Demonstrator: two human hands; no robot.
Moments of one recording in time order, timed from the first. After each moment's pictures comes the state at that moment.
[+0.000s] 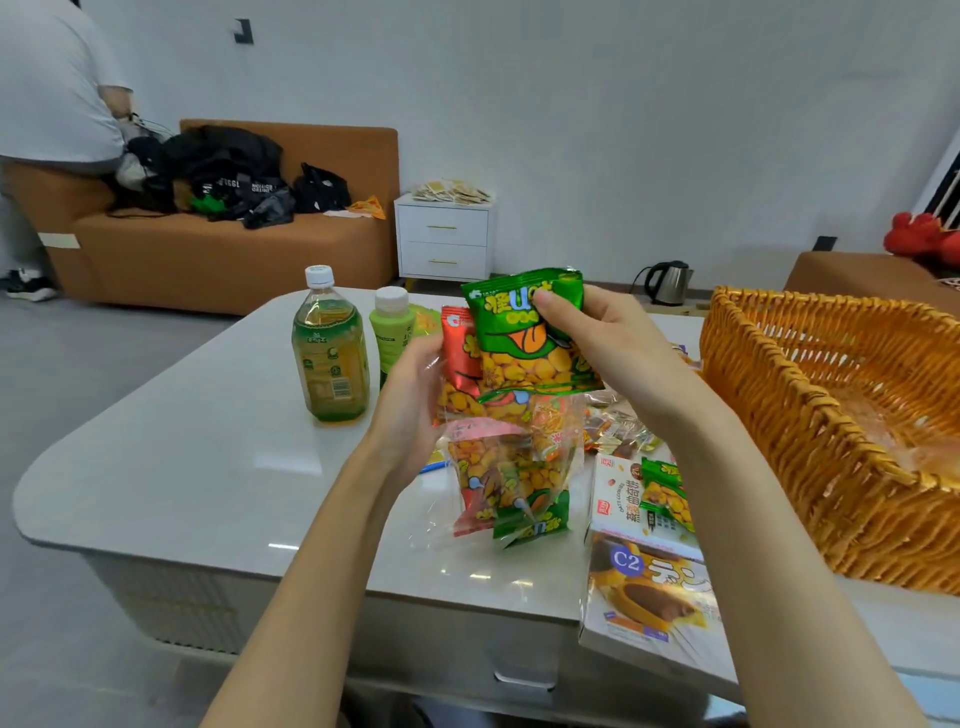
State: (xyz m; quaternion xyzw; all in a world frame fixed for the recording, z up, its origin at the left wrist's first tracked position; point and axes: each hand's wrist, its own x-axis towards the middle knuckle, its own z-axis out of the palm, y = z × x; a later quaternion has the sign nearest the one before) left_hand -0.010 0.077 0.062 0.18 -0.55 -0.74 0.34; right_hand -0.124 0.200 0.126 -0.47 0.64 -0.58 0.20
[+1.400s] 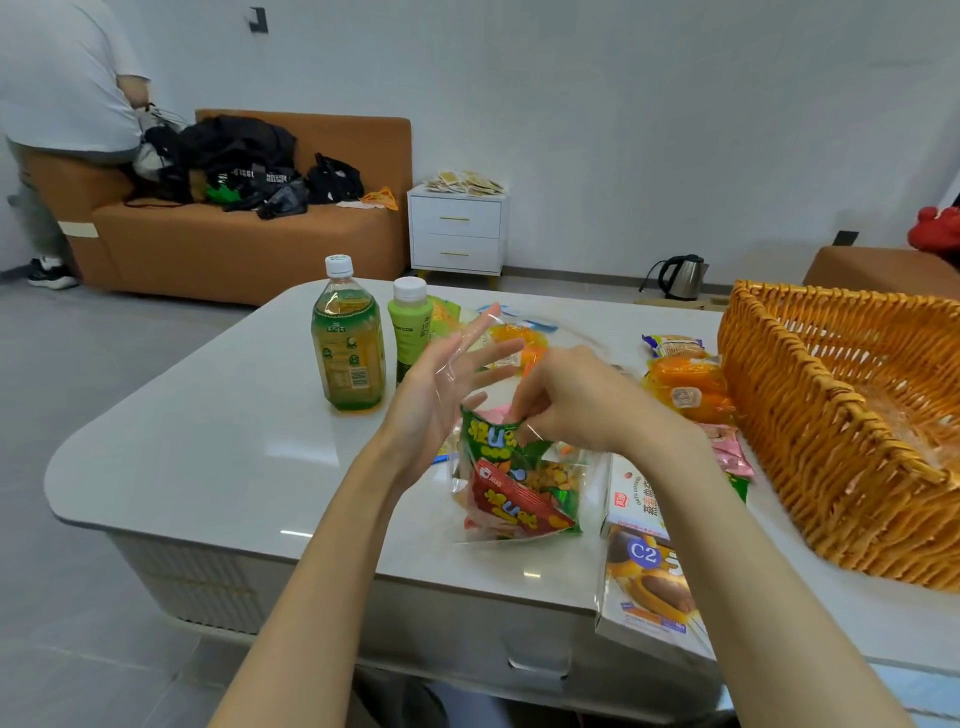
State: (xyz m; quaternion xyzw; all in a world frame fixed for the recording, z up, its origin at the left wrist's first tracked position) left_hand 0.004 0.074 0.058 0.12 -0.62 -0.72 0.27; right_hand -0.103 0.186 0.107 -0.58 0.79 -0.14 0.10
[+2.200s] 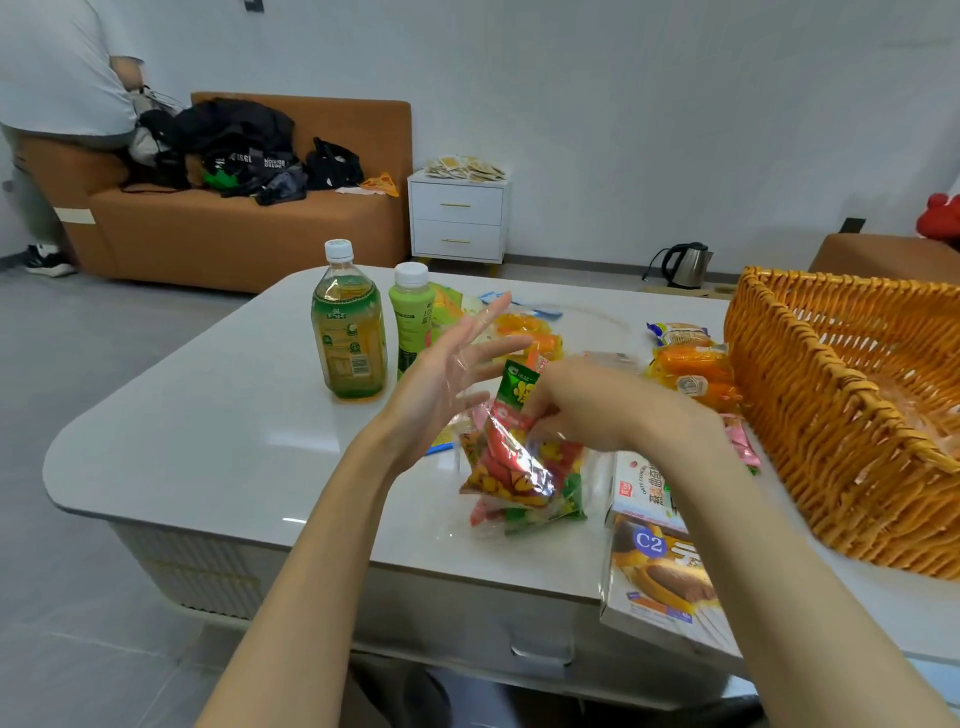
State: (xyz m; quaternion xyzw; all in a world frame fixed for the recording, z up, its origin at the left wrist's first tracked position) left_hand 0.005 0.069 0.060 0.13 -0.67 -0.70 0.21; right_hand -0.105 0.182 0.103 -0.61 0.79 0.02 0.10
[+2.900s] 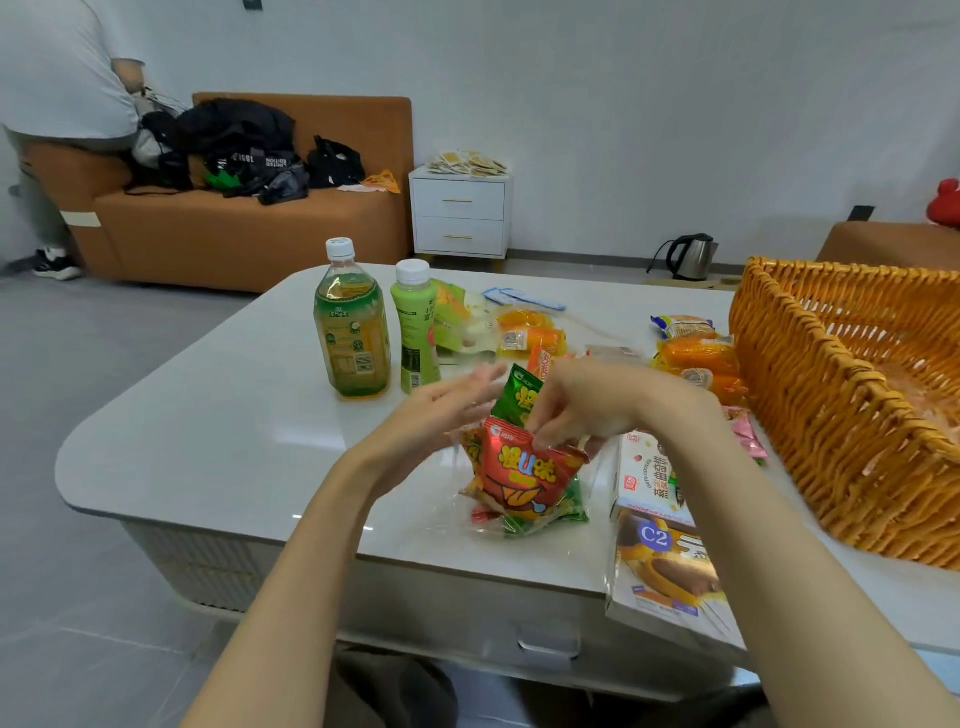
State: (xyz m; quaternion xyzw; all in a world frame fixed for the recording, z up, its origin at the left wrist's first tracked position) left_hand 0.018 0.063 0.026 0.20 -0.75 -0.62 0.14; right_hand -0.131 0.173 0.086 -0.57 0.78 -0.07 0.26
